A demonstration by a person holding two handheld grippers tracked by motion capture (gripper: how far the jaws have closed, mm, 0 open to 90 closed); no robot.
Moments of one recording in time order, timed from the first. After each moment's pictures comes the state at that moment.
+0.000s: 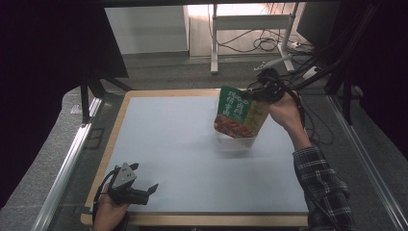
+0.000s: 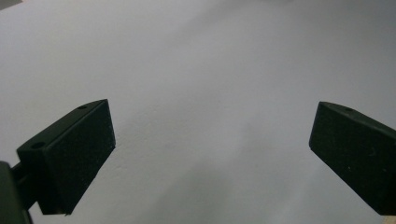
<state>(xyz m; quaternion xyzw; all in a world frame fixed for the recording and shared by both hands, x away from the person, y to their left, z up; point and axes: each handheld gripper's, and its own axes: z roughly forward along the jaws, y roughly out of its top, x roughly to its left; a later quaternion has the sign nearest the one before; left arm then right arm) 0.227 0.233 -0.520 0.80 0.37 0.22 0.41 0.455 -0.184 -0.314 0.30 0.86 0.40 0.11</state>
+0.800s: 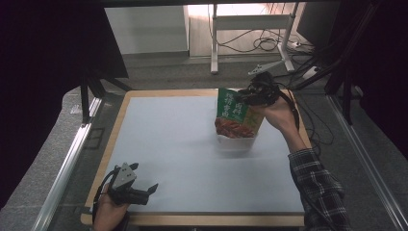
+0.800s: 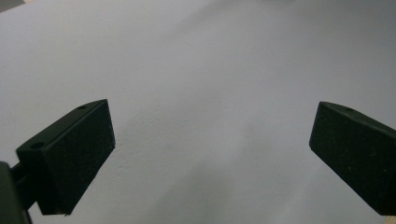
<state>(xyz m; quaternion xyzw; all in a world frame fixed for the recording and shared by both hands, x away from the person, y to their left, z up) 0.226 0.233 -0.519 0.80 0.37 0.23 0.41 0.455 -0.174 -0.326 0.28 0.86 0.40 0.14</state>
